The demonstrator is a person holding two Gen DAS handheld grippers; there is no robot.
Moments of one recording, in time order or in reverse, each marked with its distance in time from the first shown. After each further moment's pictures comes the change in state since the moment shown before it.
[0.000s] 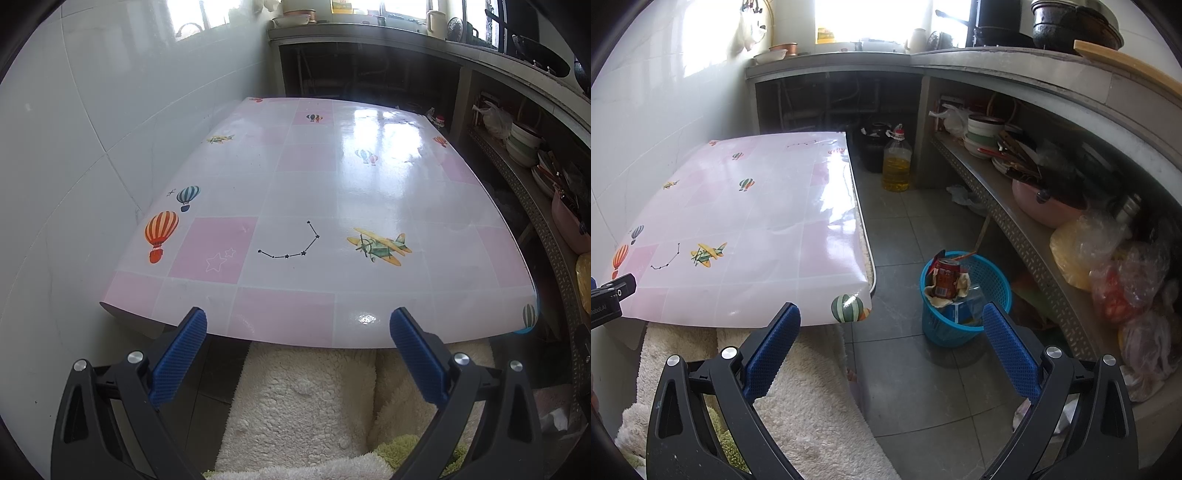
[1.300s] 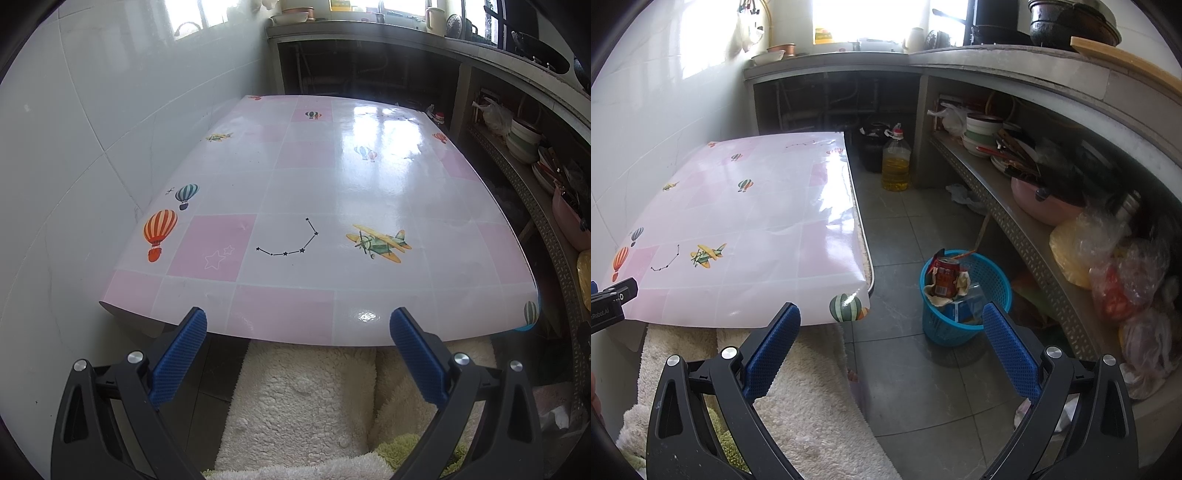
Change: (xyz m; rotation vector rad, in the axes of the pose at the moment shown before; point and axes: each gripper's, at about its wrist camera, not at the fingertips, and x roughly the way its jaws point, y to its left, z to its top) left arm 0.003 0.001 -0.004 0.006 0.005 0.001; right arm 0.000 -0.002 0.000 0.001 0.002 0.001
